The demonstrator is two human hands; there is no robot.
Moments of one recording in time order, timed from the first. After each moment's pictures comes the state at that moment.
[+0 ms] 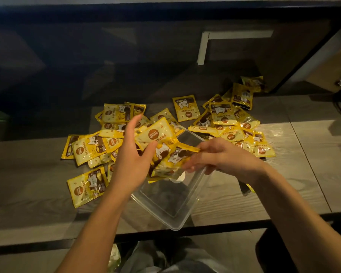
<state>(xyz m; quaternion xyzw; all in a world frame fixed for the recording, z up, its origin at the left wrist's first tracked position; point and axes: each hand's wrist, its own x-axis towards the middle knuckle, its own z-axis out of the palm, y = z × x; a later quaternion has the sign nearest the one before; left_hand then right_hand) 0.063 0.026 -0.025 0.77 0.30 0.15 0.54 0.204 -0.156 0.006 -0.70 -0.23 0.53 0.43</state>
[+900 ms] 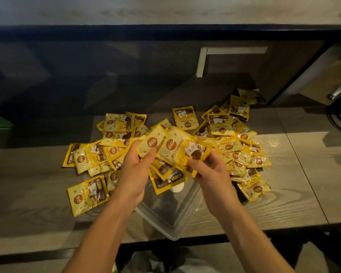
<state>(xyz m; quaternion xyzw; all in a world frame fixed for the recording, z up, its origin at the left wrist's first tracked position) 0.074 0.017 -0.033 0.53 0.34 0.14 0.77 0.148 -0.141 -0.028 -0.57 0.01 0.31 0.76</state>
